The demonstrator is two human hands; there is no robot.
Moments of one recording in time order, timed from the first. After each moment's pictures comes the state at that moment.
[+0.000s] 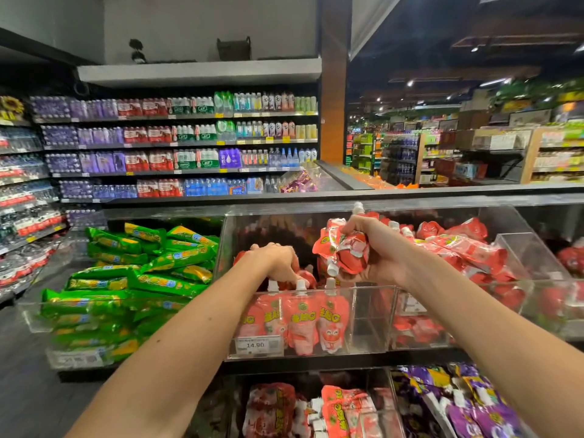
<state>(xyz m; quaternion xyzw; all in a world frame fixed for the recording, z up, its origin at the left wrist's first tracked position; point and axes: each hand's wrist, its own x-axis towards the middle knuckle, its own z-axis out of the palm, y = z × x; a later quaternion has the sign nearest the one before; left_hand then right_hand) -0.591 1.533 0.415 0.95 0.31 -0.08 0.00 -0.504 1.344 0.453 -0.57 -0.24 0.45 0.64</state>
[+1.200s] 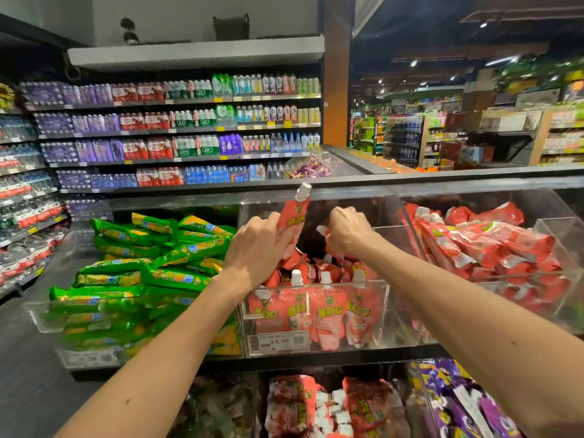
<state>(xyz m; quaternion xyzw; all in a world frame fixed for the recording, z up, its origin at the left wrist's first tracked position) -0.661 1.555 0.397 0.90 0.24 0.36 0.02 -0.507 1.457 0.430 -0.89 -0.41 -0.06 0.18</state>
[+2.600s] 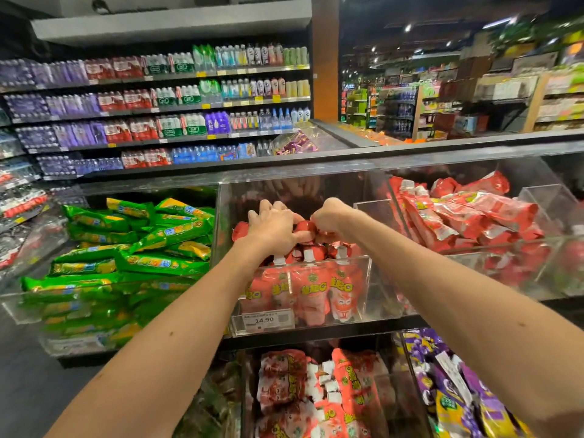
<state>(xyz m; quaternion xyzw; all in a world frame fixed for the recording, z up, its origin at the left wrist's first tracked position) -0.599 1.537 0.399 0.95 0.30 0.11 0.04 -0.511 1.444 0.424 -0.85 -0.34 0.20 0.36</state>
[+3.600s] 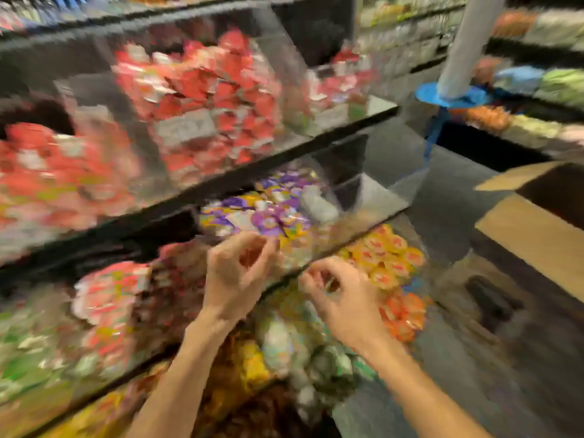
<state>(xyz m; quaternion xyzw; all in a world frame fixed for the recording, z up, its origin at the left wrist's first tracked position) -0.607 1.182 0.216 0.86 0.03 0.32 0.41 -0.577 1.006 0.188 -0.82 -0.25 -0.09 0.50</state>
